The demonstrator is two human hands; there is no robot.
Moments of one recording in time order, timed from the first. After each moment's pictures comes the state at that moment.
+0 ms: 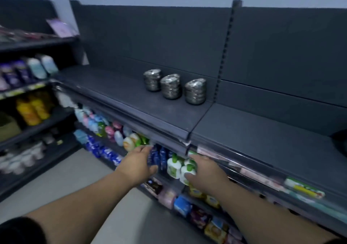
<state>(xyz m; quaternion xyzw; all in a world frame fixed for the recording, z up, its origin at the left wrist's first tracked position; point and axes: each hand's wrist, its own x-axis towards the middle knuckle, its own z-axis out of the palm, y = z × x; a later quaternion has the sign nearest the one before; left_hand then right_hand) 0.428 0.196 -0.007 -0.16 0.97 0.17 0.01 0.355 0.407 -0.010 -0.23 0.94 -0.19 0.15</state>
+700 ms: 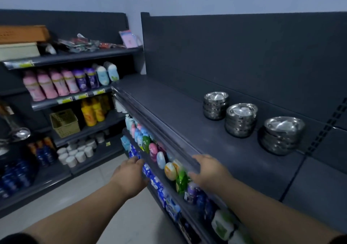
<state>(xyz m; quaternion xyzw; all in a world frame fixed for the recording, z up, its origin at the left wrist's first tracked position) 0.378 -0.027 -0.019 -0.35 0.93 0.10 0.03 0.208 0.148 -0.003 -0.39 0.89 -0.16 0.18</state>
